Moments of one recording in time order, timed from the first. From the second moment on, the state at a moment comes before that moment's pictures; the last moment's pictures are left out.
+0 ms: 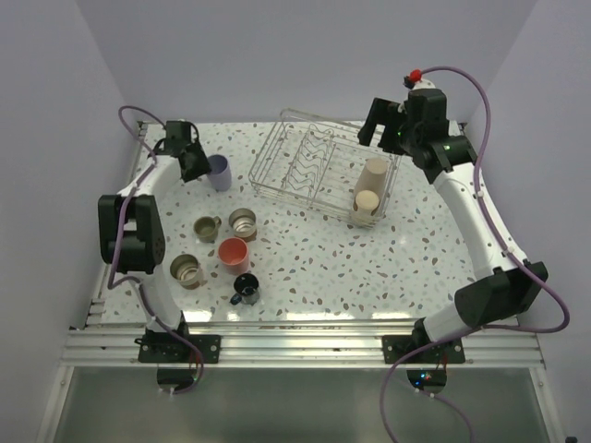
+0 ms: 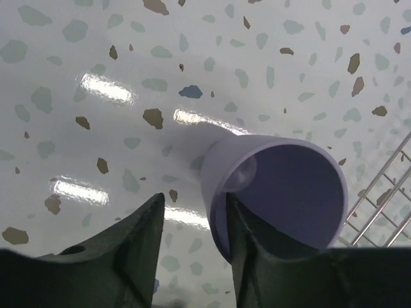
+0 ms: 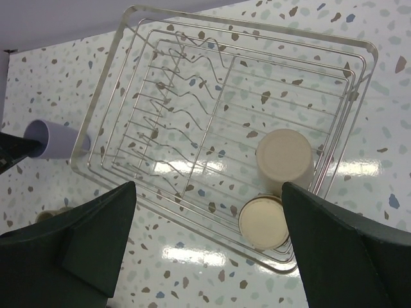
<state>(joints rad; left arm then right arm) 0.00 1.90 1.45 -0.40 -0.06 -0.44 0.26 1.51 1.68 -0.67 0.04 0.41</state>
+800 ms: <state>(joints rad) 0.02 1.79 1.59 -0.08 0.29 -0.63 0.26 1.70 1.79 -0.29 -0.51 0.80</state>
